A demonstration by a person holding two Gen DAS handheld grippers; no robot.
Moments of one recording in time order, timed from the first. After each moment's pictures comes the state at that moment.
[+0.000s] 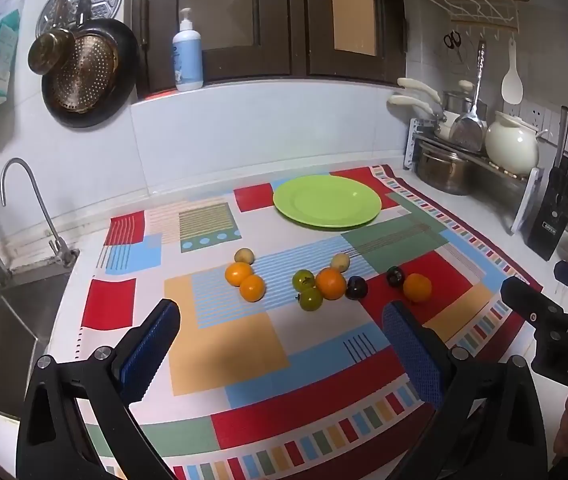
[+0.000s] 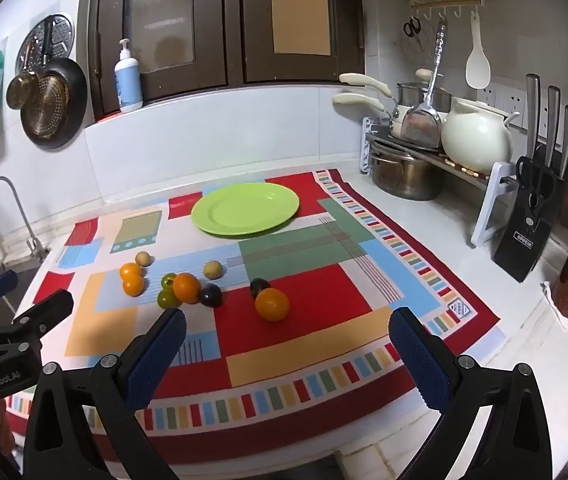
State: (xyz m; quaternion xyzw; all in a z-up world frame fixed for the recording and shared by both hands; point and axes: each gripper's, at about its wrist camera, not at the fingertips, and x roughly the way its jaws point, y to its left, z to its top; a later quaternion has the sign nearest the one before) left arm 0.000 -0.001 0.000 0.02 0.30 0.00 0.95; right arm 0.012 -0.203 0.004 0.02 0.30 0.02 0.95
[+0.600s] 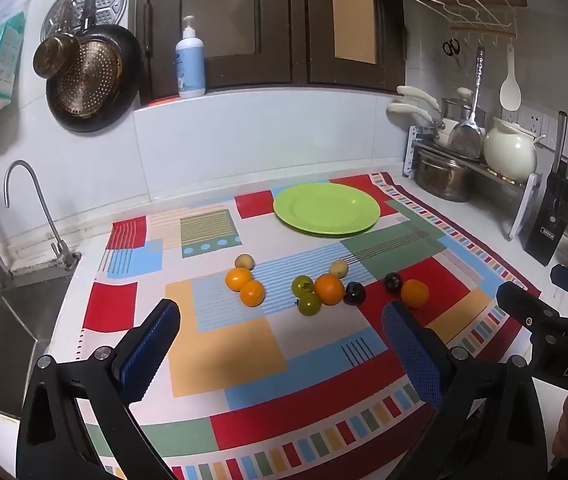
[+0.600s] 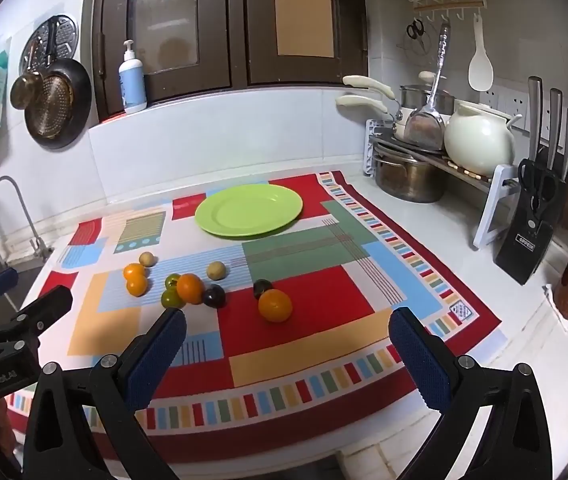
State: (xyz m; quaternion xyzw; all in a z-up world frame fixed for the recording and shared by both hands) left arm -0.008 0.000 0.005 0.01 0.29 -0.01 0.96; right arm 0.011 -0.202 0.006 0.01 0.30 0.03 0.95
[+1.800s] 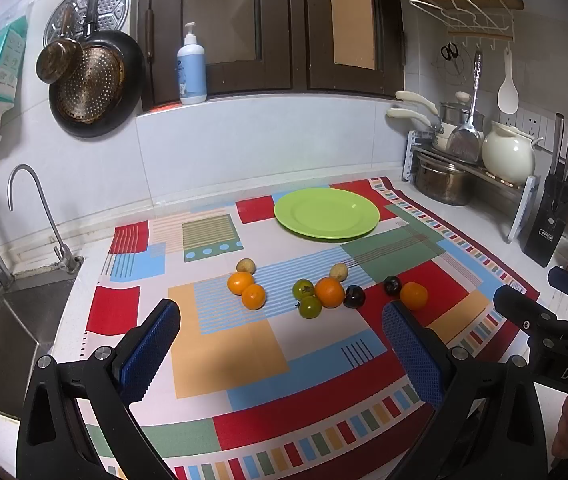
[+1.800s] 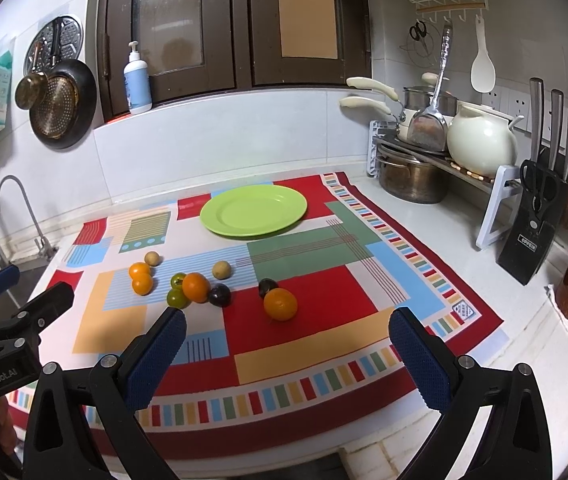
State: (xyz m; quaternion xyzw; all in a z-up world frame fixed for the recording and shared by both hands) left arm -0.012 0.002 0.009 0.01 0.28 -0.01 0.96; right arm 0.007 -0.200 0.006 0.01 0.30 0.03 0.95
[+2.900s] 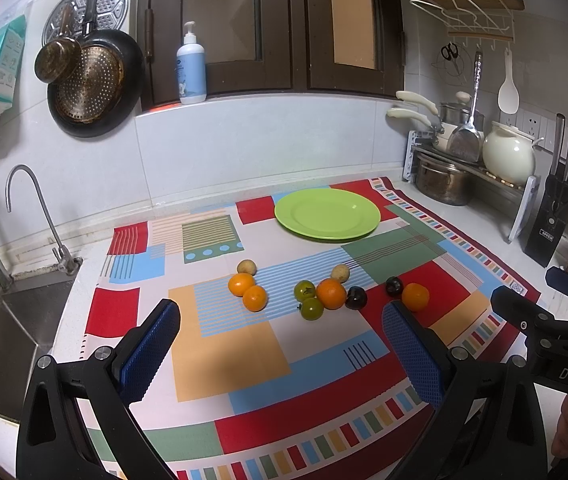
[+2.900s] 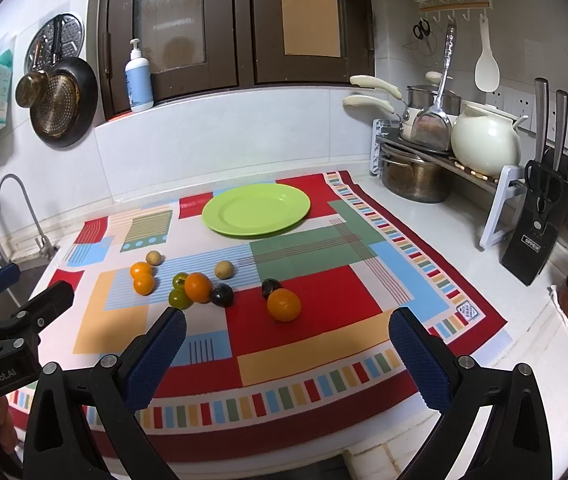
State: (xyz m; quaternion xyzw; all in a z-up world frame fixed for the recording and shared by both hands) left arm -0.013 0.001 0.007 0.01 0.28 -0.01 0.96; right arm 0.010 -0.197 0.005 0.01 0.30 0.03 0.95
